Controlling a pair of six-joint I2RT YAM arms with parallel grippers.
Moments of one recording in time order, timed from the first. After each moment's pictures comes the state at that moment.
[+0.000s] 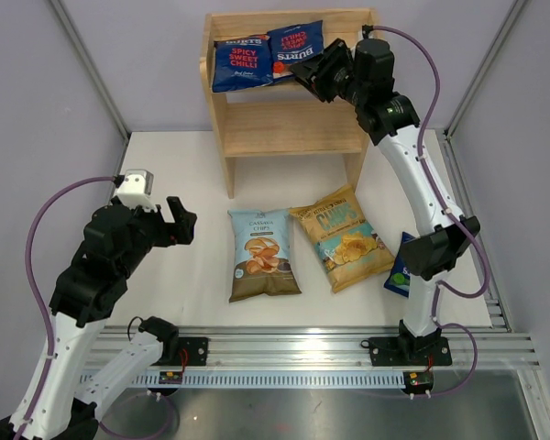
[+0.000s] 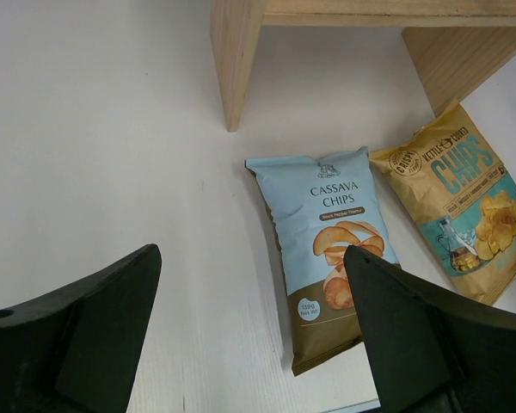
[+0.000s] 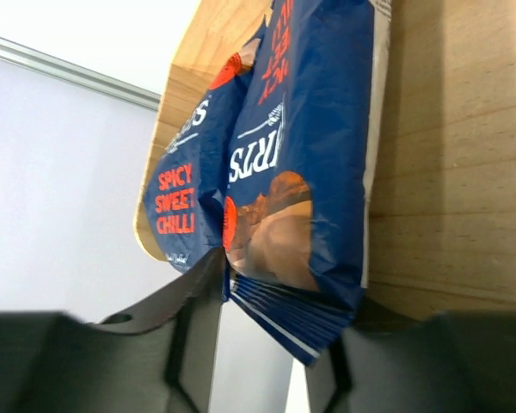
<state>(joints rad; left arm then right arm) -0.39 0.68 1.13 -0.82 -0.14 -0.26 0.41 1.96 2.33 -0.47 -0.18 1.03</state>
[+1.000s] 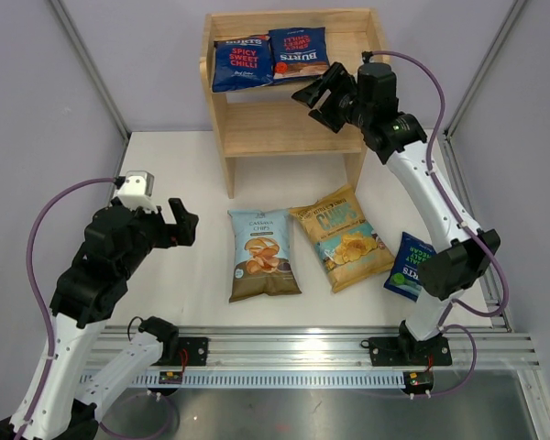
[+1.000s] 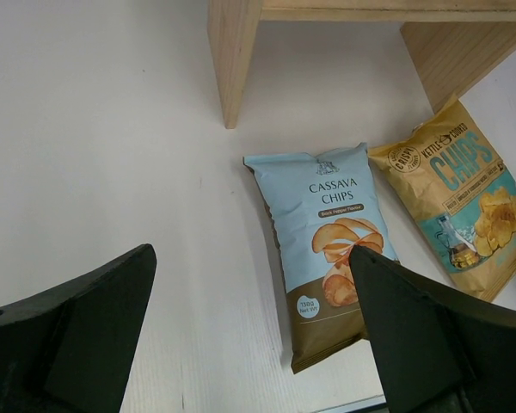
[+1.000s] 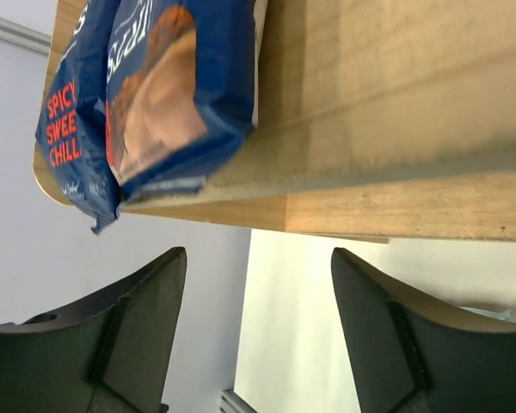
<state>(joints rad) -0.39 0.67 1.12 -0.82 -0.13 -0.26 0.41 1.77 2.01 -0.47 -0.18 0.95</state>
